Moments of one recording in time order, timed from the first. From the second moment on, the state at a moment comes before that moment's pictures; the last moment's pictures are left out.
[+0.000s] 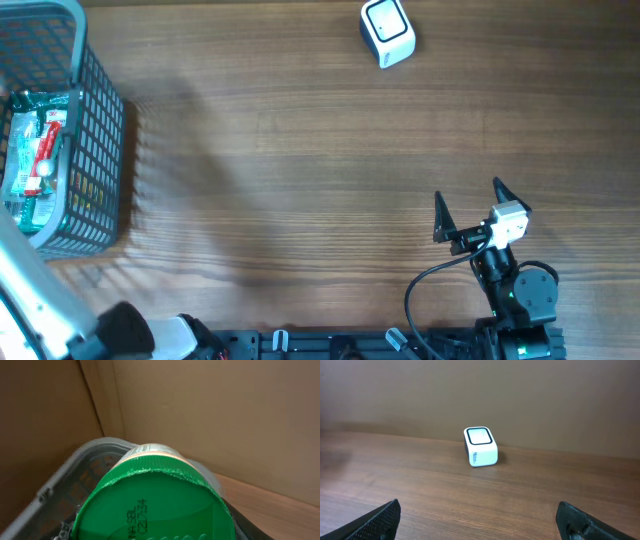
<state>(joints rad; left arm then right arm) 0.56 1.54 1.99 -0.85 0.16 0.05 0.12 0.02 0.01 0.00 -0.11 -0.01</state>
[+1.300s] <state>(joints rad) -0.83 2.06 1.66 -0.82 -0.10 -0.53 0.12 0.02 0.01 0.00 -0.11 -0.01</state>
